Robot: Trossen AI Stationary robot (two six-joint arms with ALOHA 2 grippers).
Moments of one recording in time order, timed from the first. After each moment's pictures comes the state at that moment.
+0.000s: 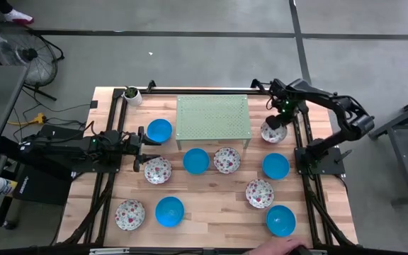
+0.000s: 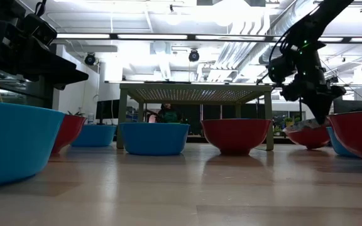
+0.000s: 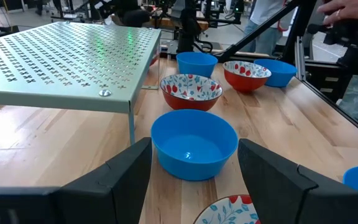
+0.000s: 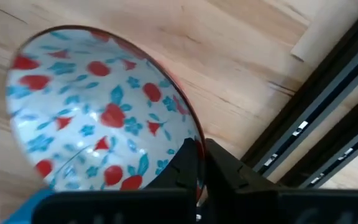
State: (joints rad) left arm 0.01 0.20 0.01 0.04 0.01 -0.08; right arm -0.97 1.46 0.92 -1.16 0.00 0.16
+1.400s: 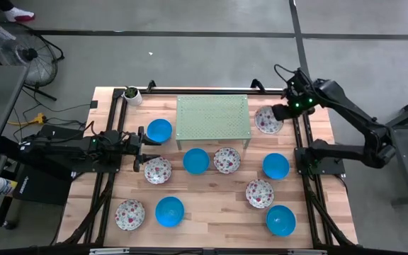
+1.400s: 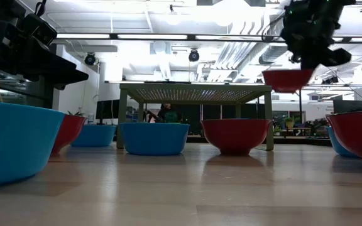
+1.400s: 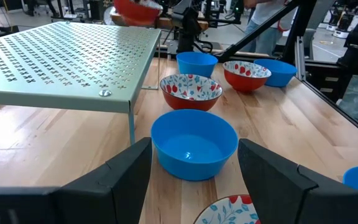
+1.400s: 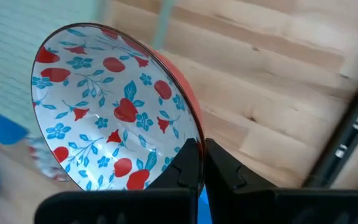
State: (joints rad) left arm 0.01 0.20 0.01 0.04 0.01 -0.08; right arm -0.91 1.08 1.08 -1.23 -0.28 0.40
